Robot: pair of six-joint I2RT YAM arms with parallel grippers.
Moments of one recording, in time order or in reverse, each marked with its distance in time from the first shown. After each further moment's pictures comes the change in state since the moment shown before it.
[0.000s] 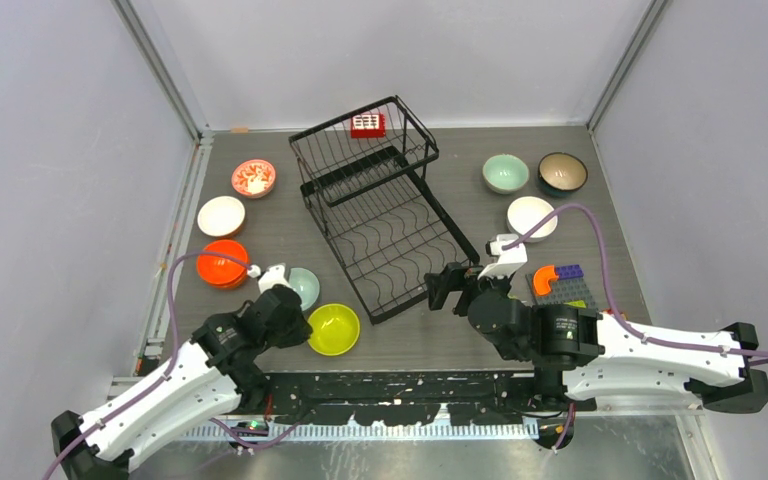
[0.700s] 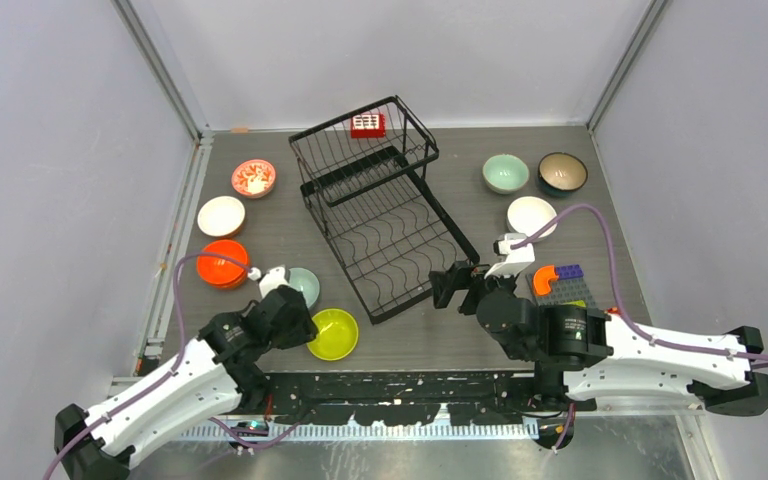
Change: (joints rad) left arm -0.002 0.041 -0.029 0.023 -0.020 -0.043; right arm -0.006 -0.037 -0.002 -0.003 0.002 -0.017
